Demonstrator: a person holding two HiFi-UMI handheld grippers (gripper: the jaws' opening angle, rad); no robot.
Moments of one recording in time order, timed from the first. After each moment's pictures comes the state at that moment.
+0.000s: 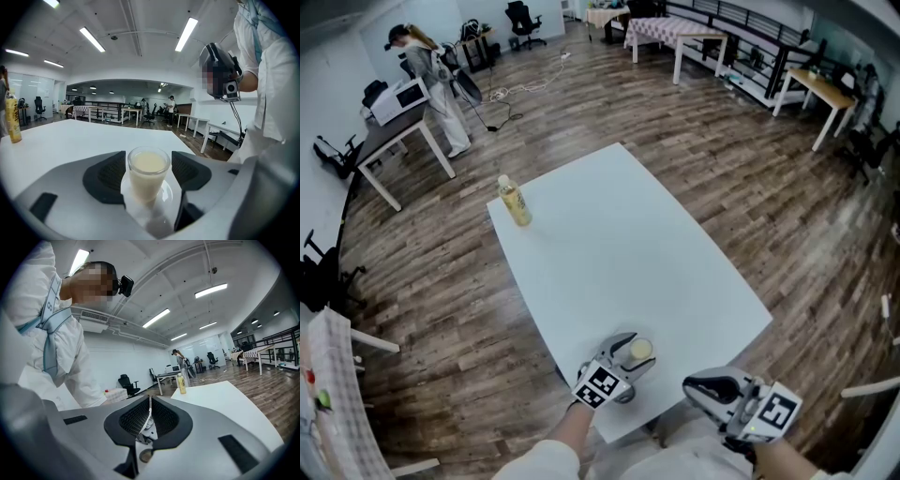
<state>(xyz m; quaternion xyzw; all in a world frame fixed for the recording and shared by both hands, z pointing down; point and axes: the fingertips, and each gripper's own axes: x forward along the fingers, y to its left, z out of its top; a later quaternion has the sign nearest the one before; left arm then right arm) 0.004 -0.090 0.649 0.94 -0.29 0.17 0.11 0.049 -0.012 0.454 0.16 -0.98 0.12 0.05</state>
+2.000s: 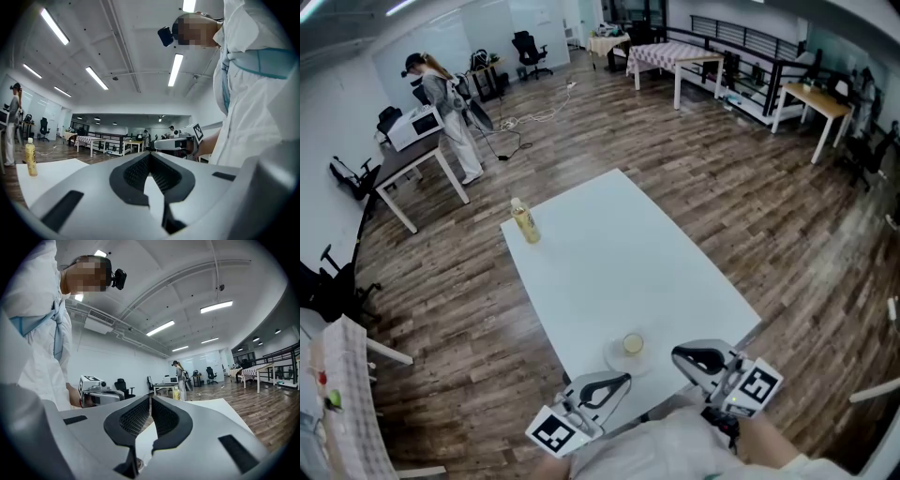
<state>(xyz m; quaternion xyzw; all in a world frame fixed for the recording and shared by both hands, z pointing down) -0.024 0.020 0.432 0.95 -0.32 0.00 0.03 0.053 -0.034 0.419 0.19 -0.98 0.05 0.00</state>
